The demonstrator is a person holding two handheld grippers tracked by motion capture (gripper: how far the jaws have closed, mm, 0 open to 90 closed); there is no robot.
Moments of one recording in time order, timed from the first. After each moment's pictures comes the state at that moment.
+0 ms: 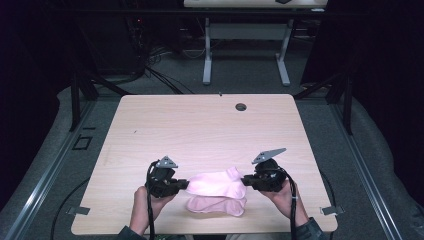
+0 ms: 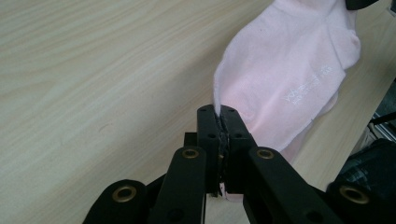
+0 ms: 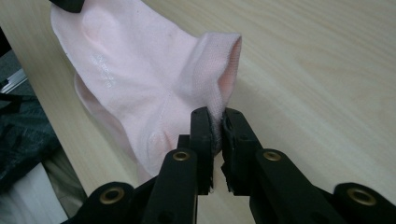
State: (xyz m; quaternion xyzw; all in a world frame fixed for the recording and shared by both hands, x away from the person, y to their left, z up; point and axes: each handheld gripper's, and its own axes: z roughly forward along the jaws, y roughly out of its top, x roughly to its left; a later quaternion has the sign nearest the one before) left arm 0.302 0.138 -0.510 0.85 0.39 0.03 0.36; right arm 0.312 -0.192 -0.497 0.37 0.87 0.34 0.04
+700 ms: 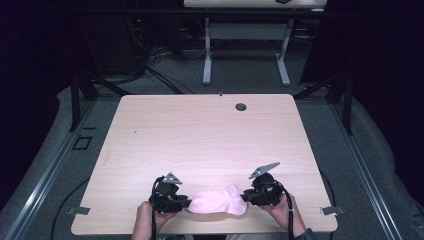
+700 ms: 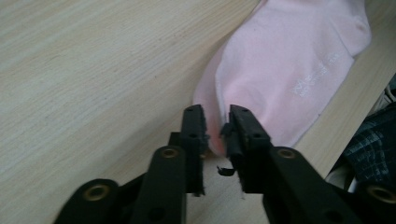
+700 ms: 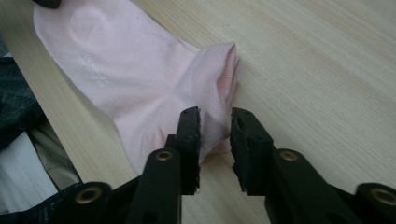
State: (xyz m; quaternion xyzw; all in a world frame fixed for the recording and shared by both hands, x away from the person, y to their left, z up) left arm 0.283 0.136 -0.547 0.86 0.40 0.00 0.32; right arm 0.297 -0.191 -0.540 0.37 0.88 0.30 0.01
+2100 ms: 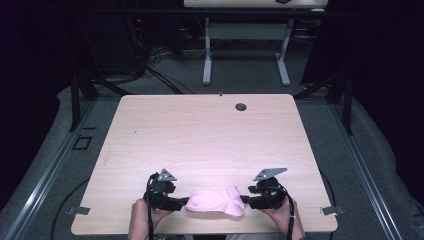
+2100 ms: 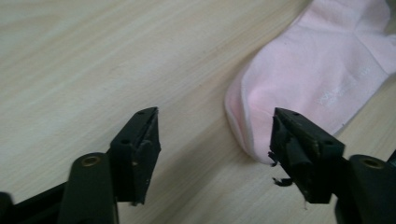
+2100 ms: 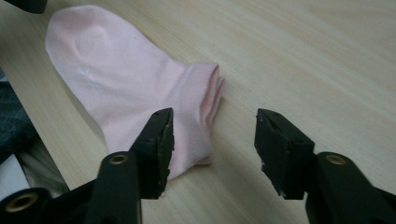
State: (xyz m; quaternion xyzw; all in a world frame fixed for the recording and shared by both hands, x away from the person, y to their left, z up) left arm 0.287 0.148 -0.537 0.85 0.41 0.07 0.32; right arm 0.285 -0.199 -0.541 0.39 0.85 0.34 0.05
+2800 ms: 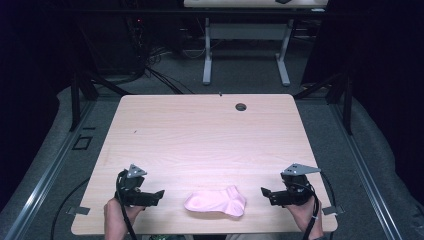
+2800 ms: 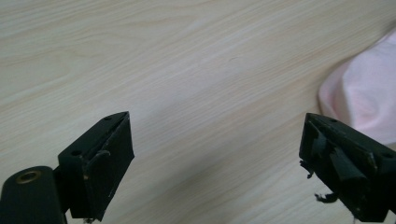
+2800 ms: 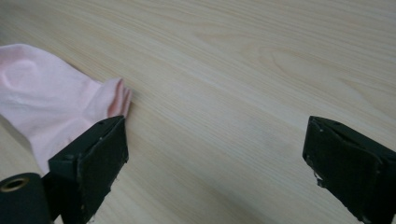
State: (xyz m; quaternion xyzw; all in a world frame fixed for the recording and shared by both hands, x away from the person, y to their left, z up) left arm 0.285 0.217 -0.527 0.81 0.49 0.14 0.30; right arm 0.278 -0.260 -0.523 0.45 0.80 0.37 0.15
